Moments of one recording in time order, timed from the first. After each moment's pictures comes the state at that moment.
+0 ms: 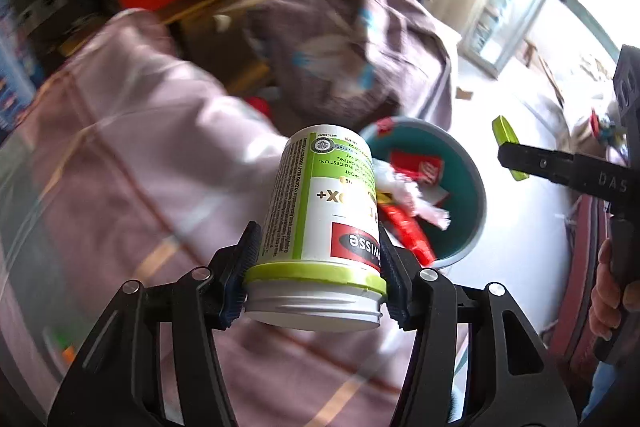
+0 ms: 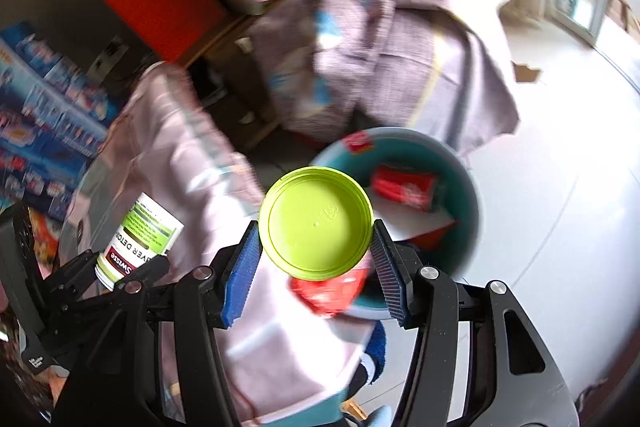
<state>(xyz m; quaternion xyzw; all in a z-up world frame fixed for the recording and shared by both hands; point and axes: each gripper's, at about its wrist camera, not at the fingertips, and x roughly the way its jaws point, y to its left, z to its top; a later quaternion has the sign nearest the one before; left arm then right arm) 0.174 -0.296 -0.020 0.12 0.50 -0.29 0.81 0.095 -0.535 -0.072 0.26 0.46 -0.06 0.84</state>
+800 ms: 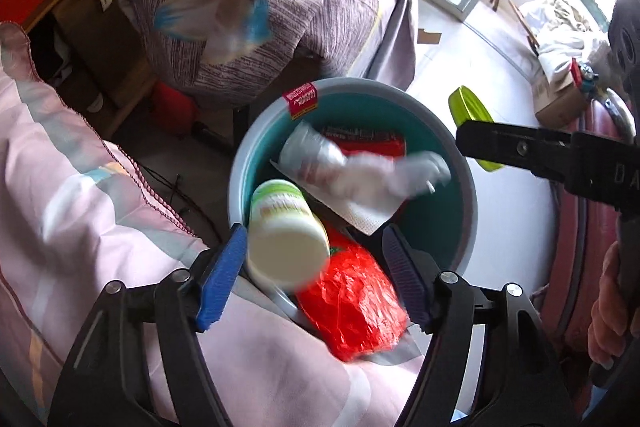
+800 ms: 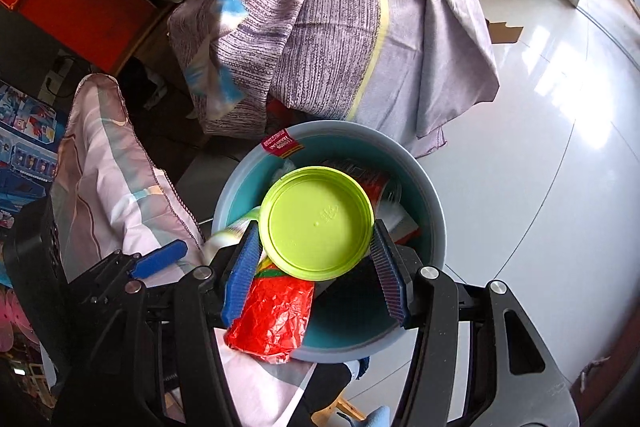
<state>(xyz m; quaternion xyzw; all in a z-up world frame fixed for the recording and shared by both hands) 0.205 -0.419 -0.111 0.16 0.56 -0.36 0.73 0.136 -0.594 -0.134 0.29 0.51 -0.10 0.80</state>
